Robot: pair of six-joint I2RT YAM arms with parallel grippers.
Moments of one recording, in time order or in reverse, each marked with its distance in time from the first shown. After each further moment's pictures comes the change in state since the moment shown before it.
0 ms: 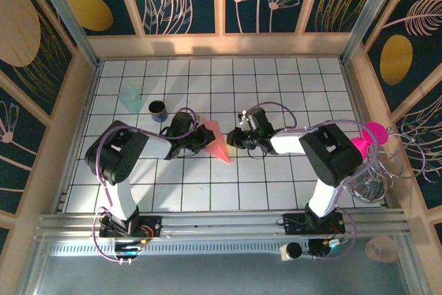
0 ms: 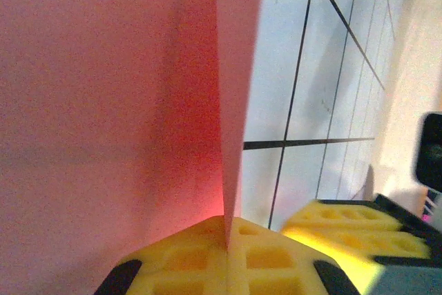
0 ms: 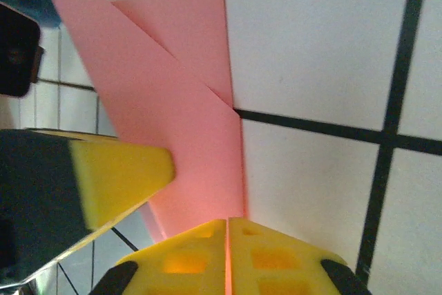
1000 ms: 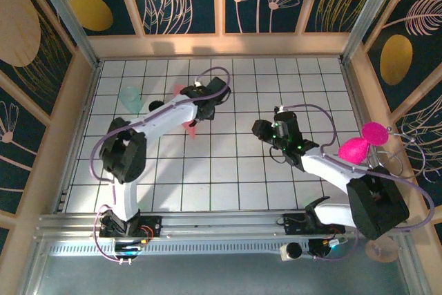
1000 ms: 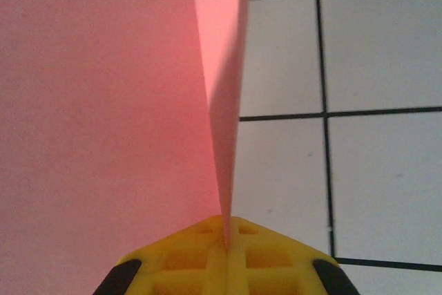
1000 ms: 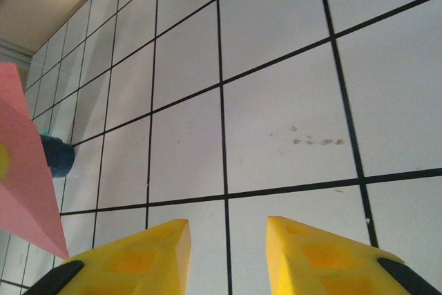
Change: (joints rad) left arm -0.186 0.118 0.901 -1.357 -1.032 0.553; right arm -0.106 -0.489 -0.224 -0.079 0.360 0.047
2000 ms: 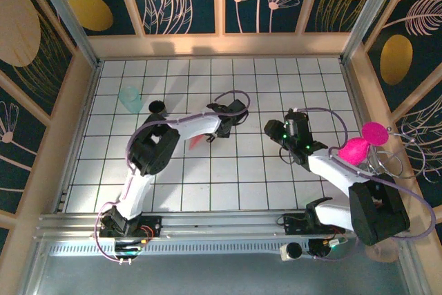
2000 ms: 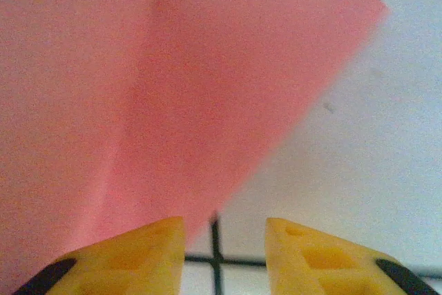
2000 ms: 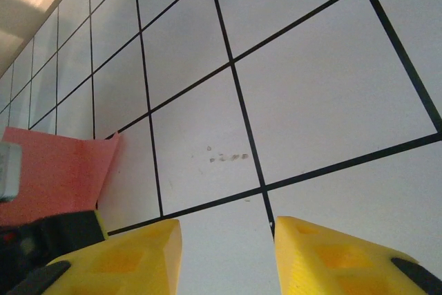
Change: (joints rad) left arm -0.101 0.172 -0.057 0.147 0.117 -0.146; right arm -0.122 -0.041 -0.021 -0.088 0.007 0.017
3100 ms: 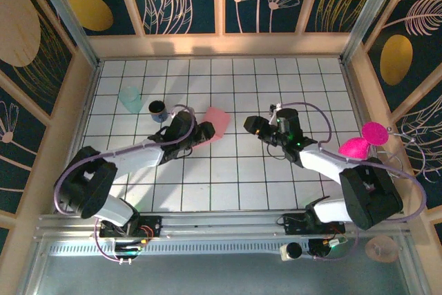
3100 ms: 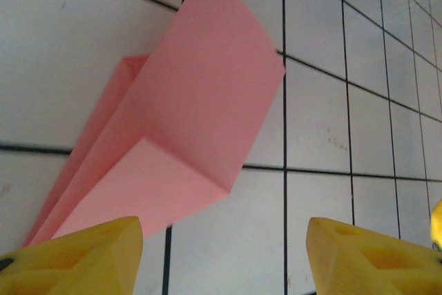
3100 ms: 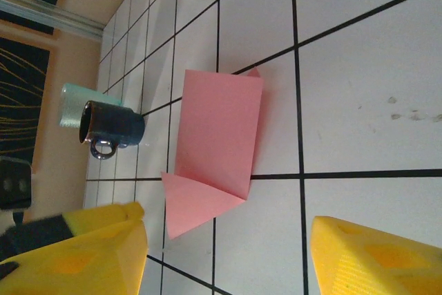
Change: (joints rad) left arm 0.174 -0.612 -0.814 0.843 0.459 -0.209; right arm 0.087 0.137 0.033 0.232 -0.282 0.082
